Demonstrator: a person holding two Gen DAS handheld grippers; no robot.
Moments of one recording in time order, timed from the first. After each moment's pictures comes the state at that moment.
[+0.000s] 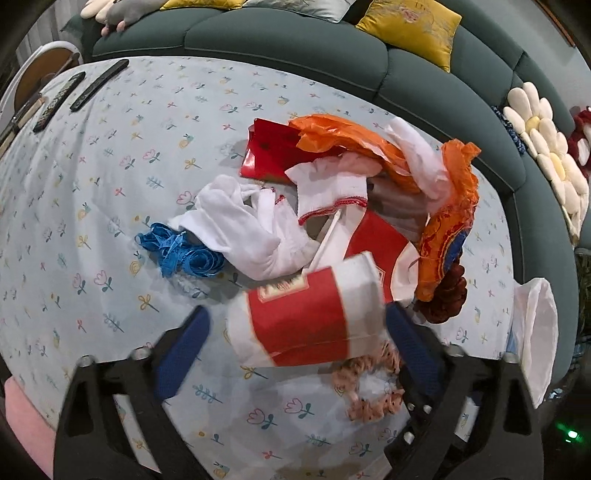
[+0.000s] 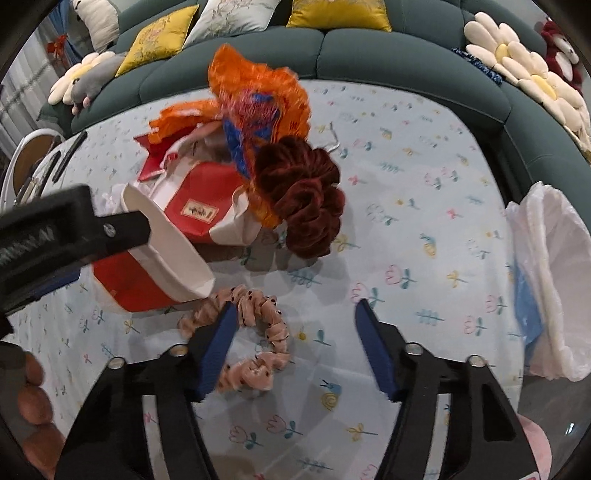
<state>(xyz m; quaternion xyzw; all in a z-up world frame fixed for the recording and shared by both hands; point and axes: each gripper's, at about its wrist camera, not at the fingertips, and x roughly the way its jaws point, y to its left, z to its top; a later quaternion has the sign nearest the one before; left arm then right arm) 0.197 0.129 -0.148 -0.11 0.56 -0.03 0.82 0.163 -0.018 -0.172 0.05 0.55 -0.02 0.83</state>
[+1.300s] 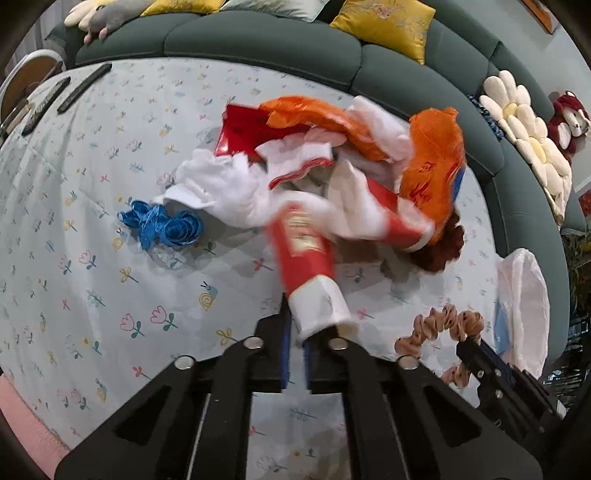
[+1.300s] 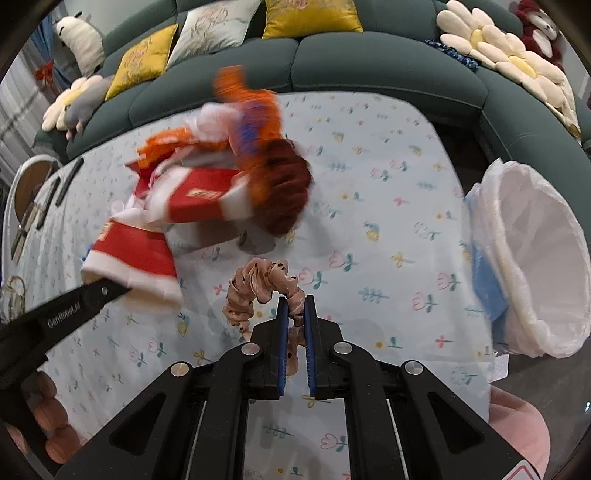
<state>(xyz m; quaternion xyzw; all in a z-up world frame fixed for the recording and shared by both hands) 0.165 0.110 -0.142 -0.10 0.55 -0.07 0.83 0.130 -0.069 -0.133 0.09 0.53 -0.04 0.84</state>
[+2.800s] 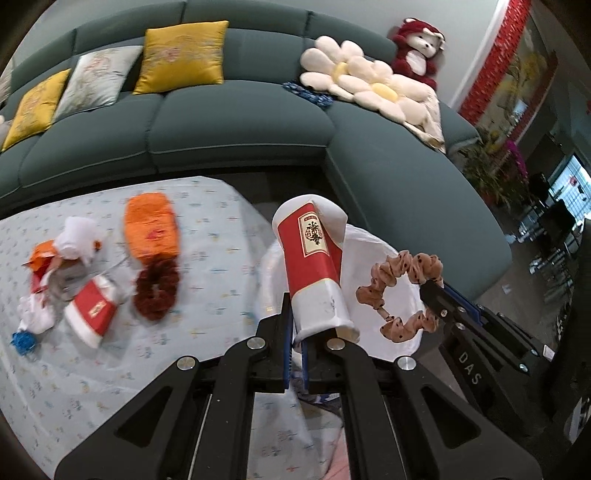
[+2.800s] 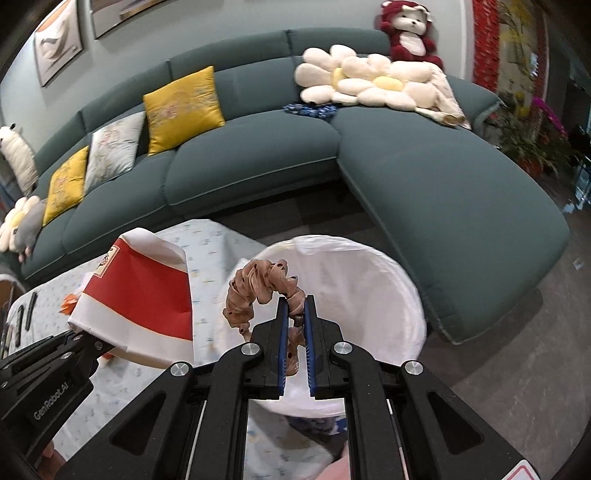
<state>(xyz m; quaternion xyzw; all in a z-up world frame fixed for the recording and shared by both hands) 0.107 -0.173 -0.034 0.02 0.46 -0.30 0.83 0.044 -0.306 -0.039 0.16 0.40 -0.21 0.88</state>
